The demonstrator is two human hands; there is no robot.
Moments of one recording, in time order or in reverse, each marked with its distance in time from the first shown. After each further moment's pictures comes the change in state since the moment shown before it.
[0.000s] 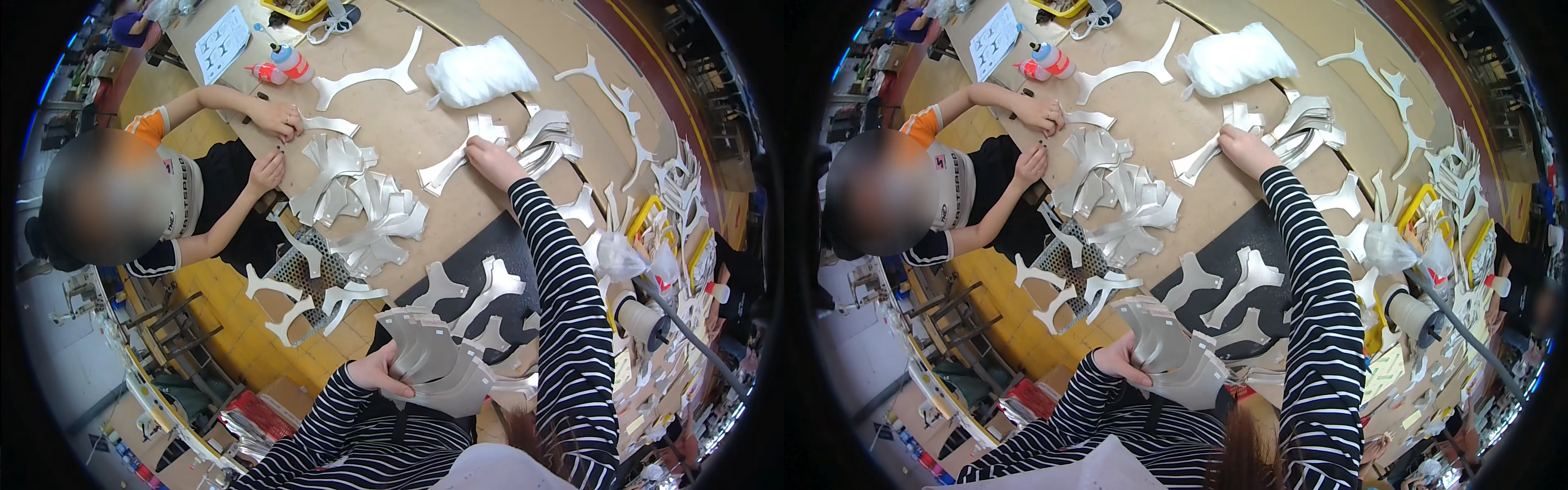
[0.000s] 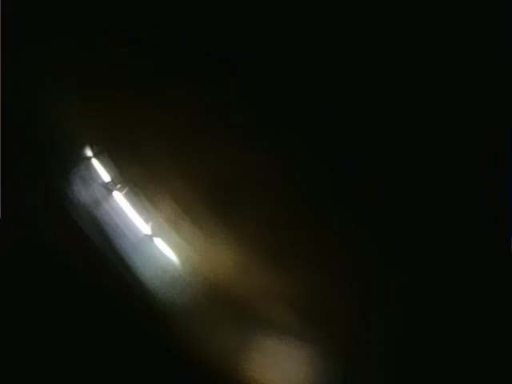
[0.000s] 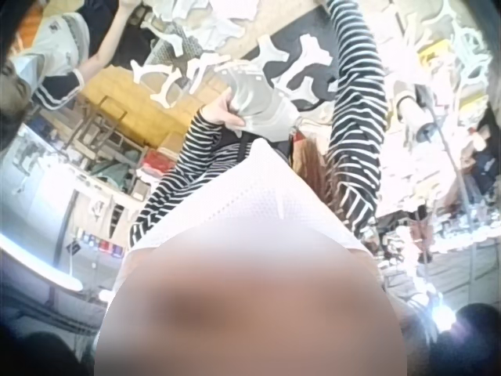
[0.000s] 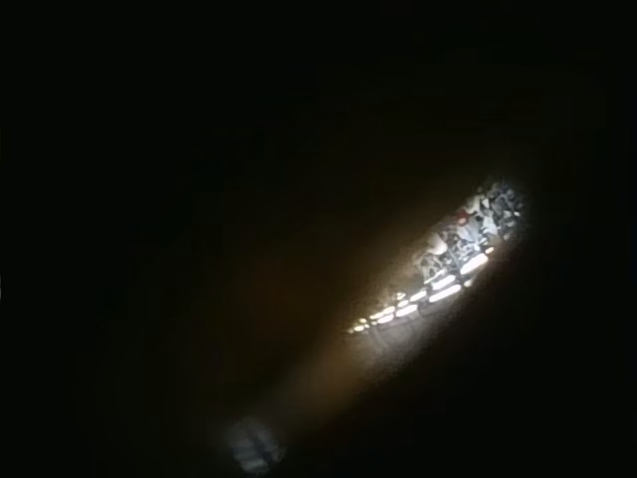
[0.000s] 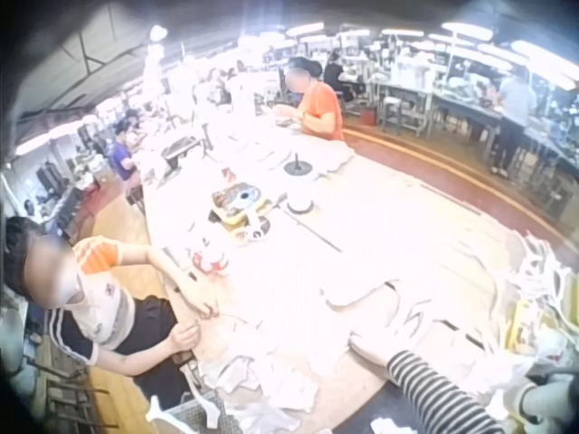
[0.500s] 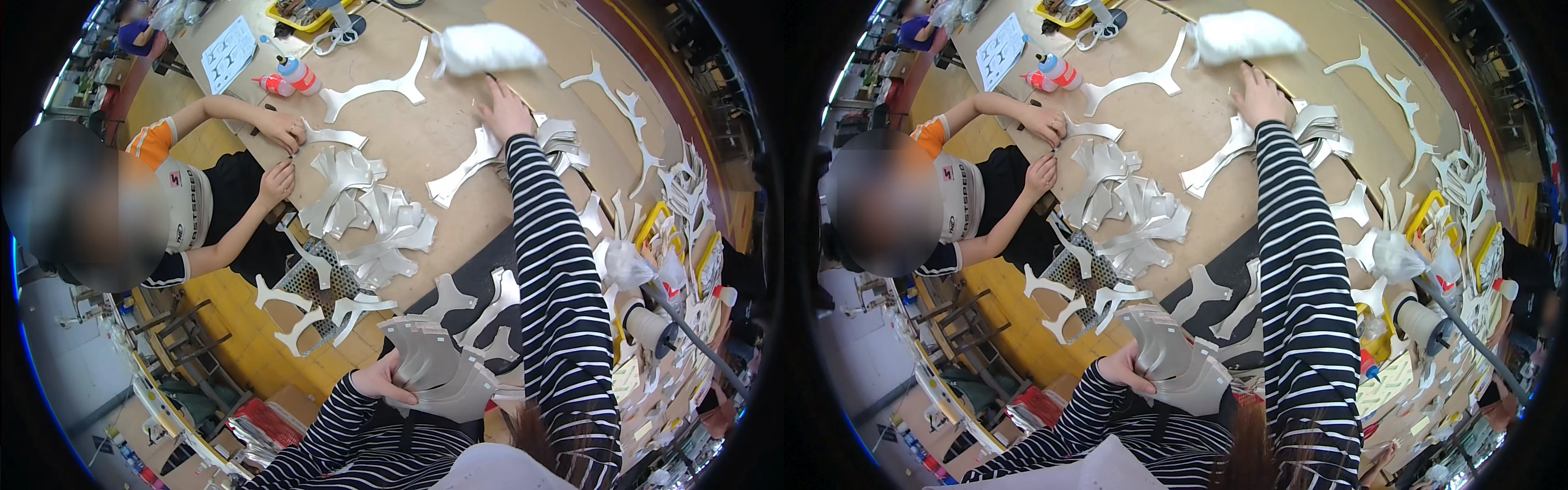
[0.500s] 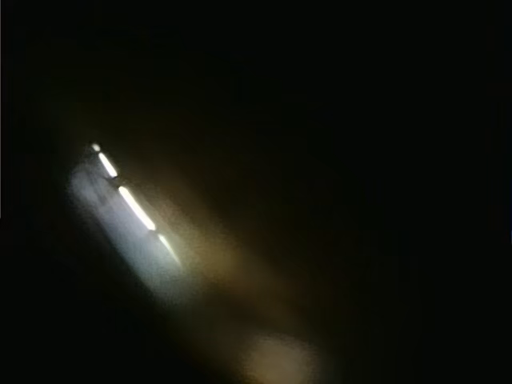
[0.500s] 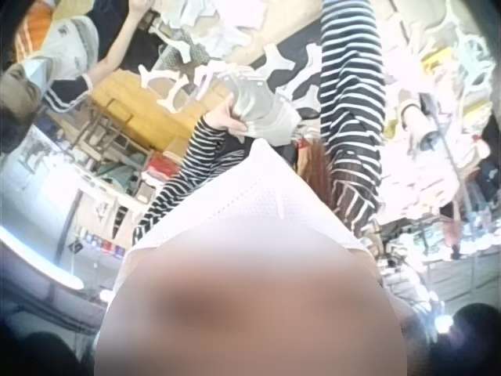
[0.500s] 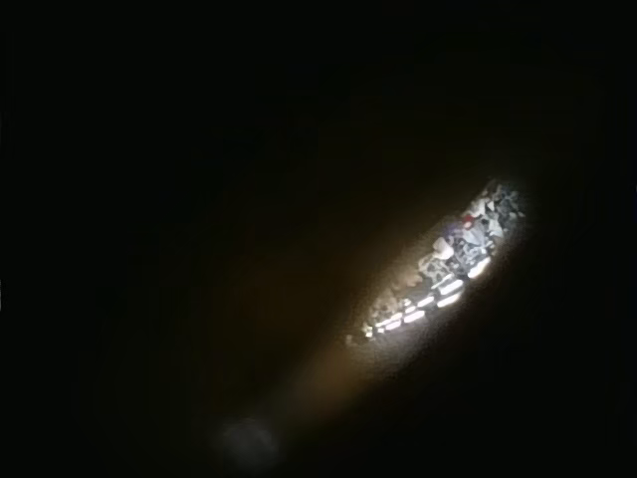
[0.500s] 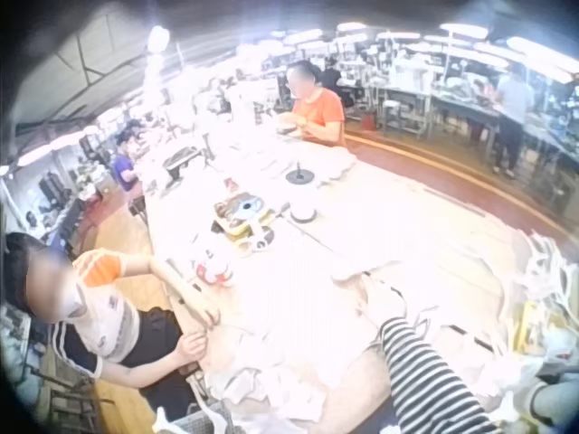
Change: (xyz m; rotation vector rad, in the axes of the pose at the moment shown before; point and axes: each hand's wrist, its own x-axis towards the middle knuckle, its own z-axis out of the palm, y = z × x) left_hand -0.001 0.013 -0.008 -0.016 0.031 -0.005; right_hand 0.087 0.033 -0.035 -0.404 0.199 0.605
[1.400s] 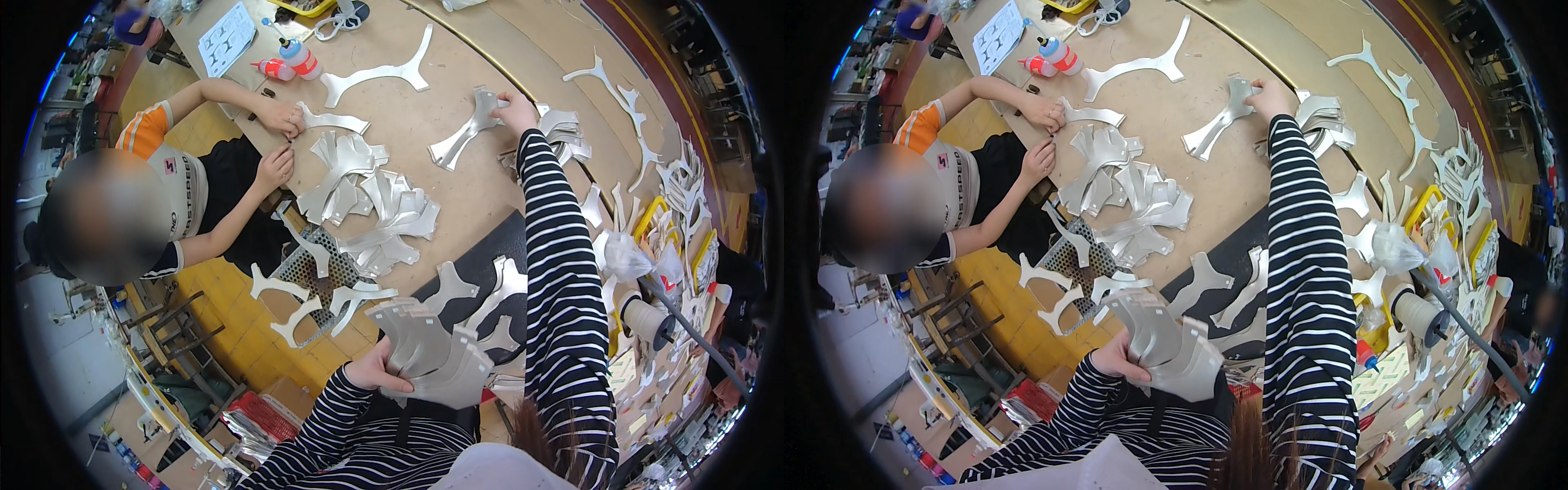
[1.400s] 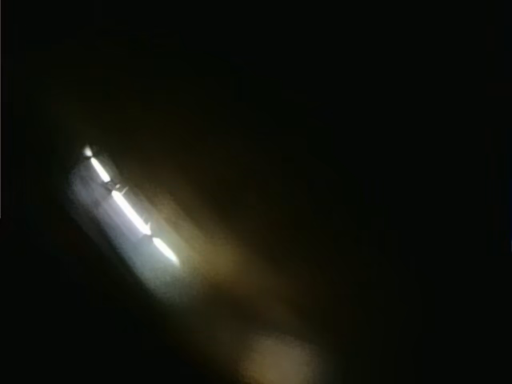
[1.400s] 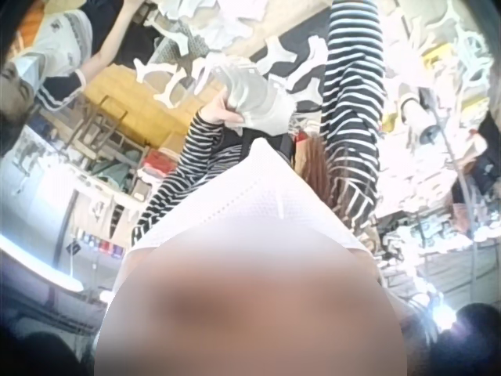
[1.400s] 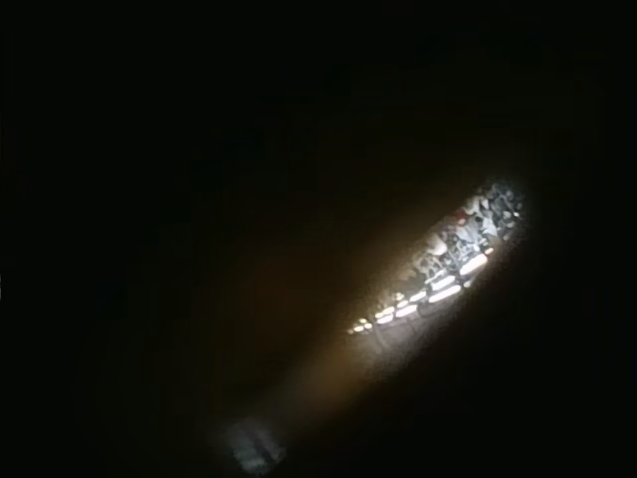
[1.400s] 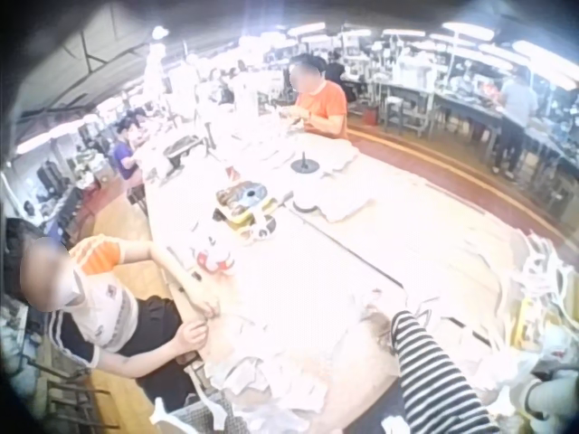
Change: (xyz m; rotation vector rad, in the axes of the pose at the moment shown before) left_hand -0.009 -0.007 -0.009 0.033 0.046 0.188; right_hand -0.002 0.026 0.016 0.538 -0.270 0.226
